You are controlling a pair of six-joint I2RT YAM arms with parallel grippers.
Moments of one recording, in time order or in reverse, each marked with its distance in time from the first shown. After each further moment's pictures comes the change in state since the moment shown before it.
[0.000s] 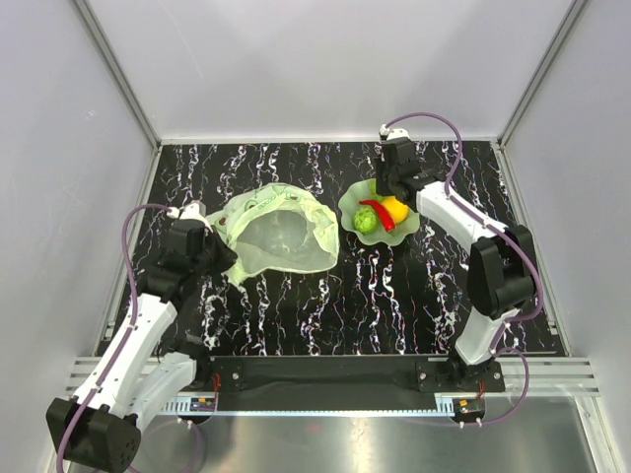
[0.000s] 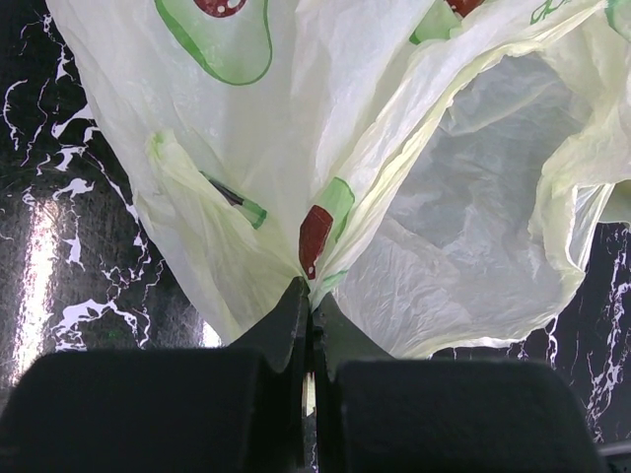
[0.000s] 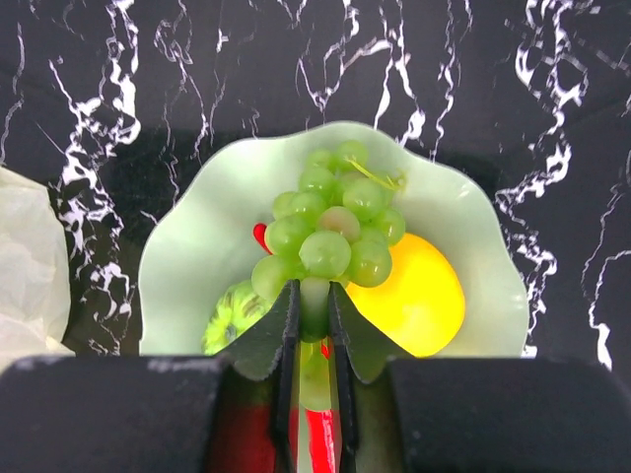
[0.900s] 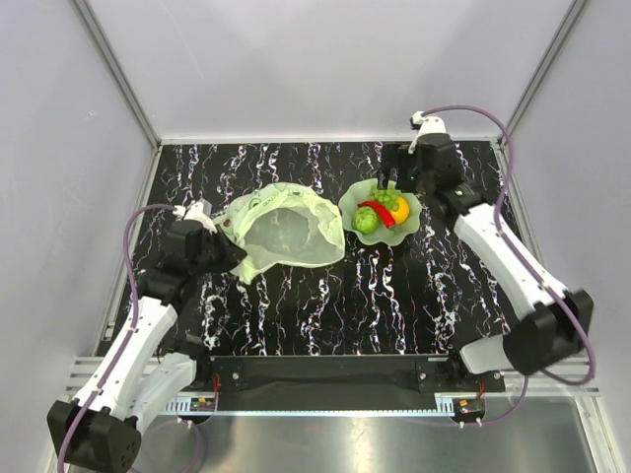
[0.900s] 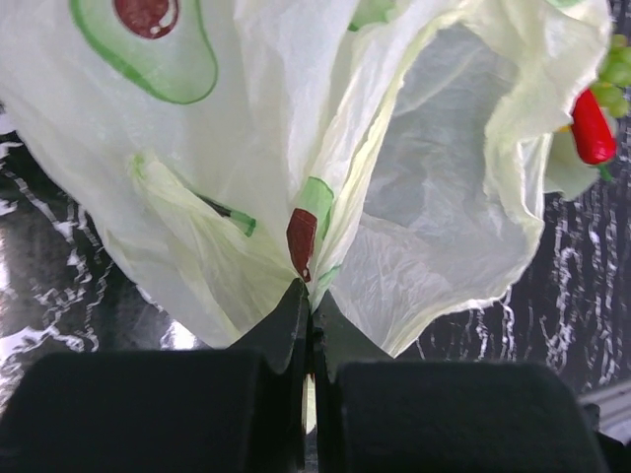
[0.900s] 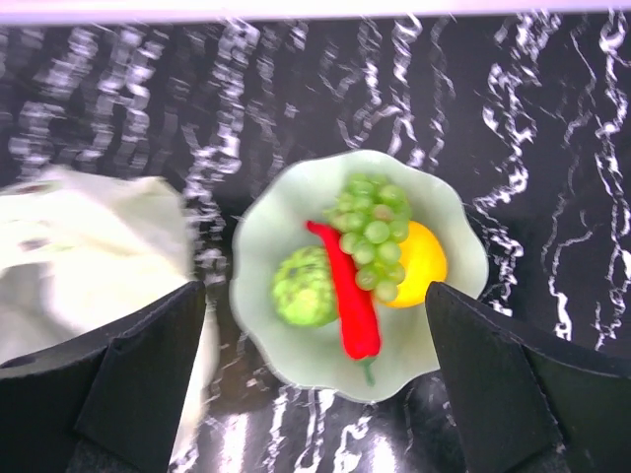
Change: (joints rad) left arm 0.002 -0.019 -0.030 0.079 0.127 -0.002; right arm -0.005 -0.341 -0.073 -0.092 -0.039 0.052
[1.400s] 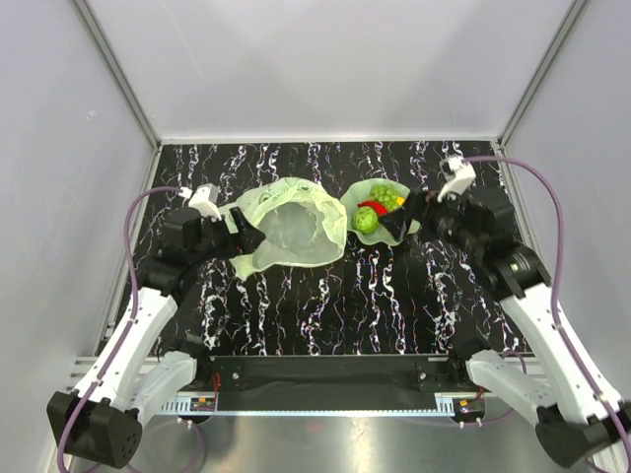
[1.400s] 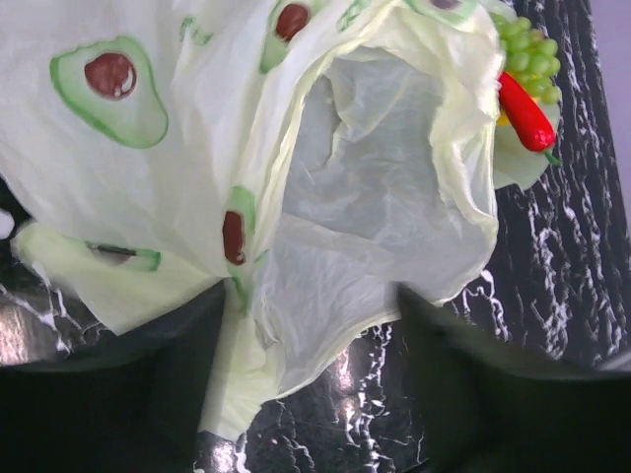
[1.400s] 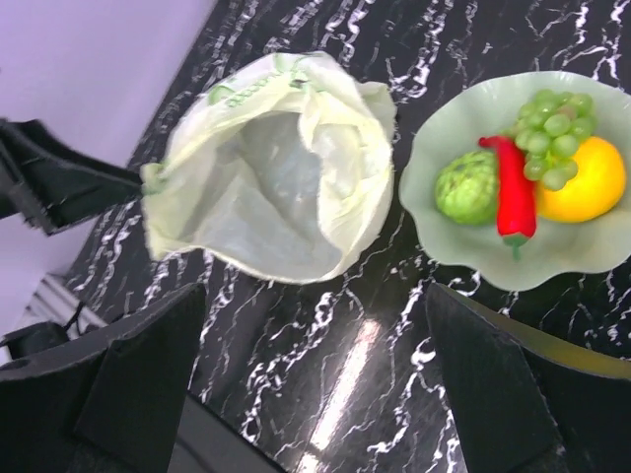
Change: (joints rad) left arm 0.002 0.064 0.074 0.102 0.097 0.129; right arm -0.001 -0.507 -0.246 -0.084 -0.396 0.117
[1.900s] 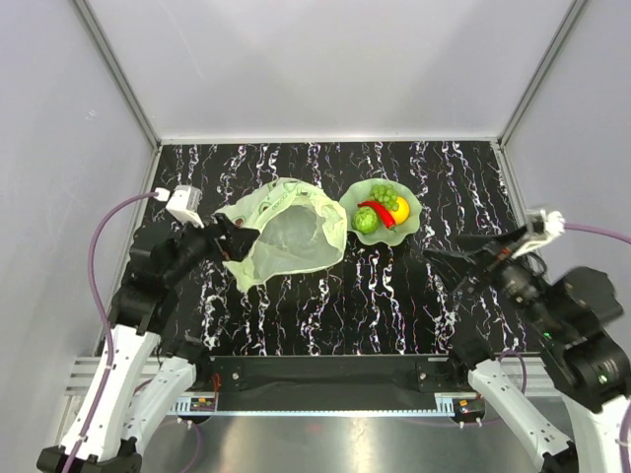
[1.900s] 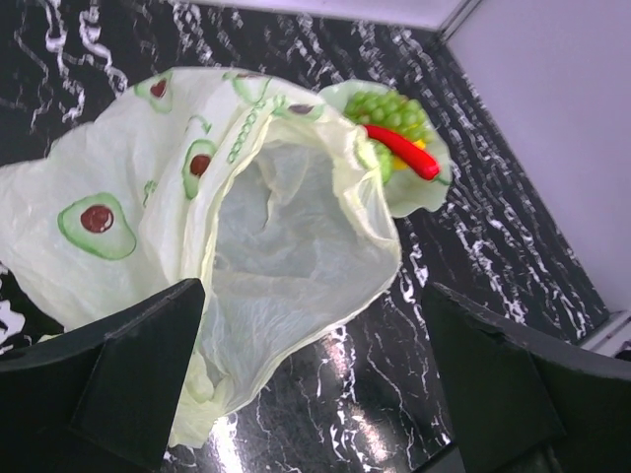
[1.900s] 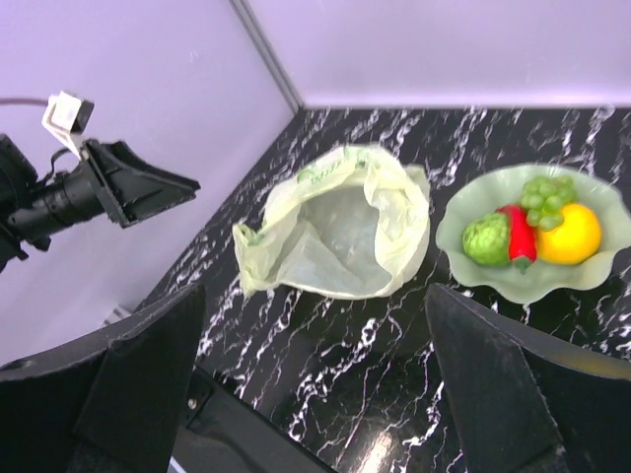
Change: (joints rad) left arm 0.000 -0.223 0.063 -0.018 0.077 0.084; right arm 0.000 -0.436 0.089 -0.212 -0.006 0.056
